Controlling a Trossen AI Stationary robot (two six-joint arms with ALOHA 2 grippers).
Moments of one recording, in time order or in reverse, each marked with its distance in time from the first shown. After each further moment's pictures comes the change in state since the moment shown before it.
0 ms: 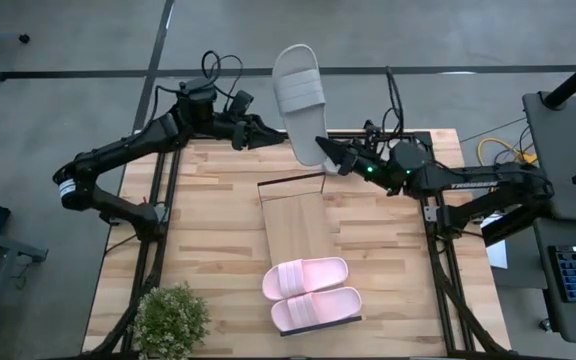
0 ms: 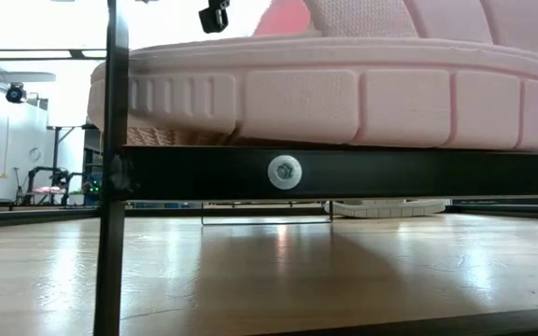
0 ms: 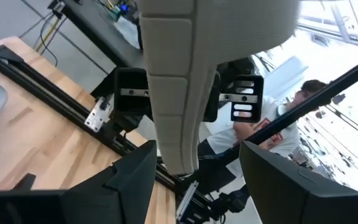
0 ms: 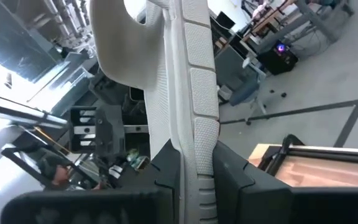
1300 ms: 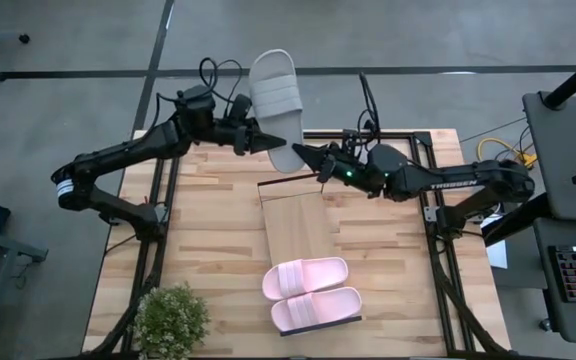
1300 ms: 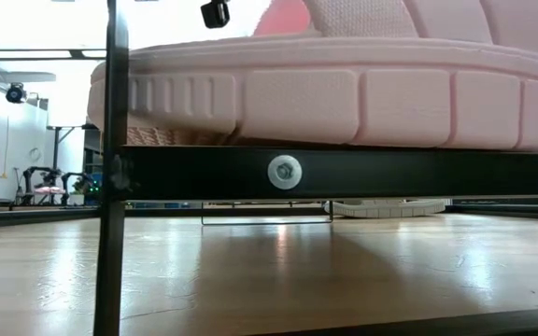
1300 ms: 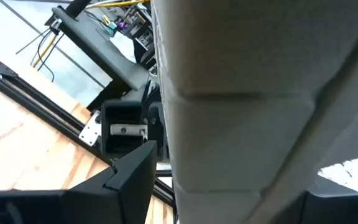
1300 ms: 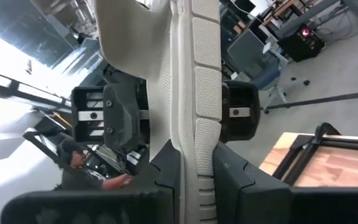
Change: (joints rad) left arm -0.063 -0.014 -0.048 0.100 -0.093 -0.025; right arm 0.047 0.178 0.142 0.049 -0.063 0.000
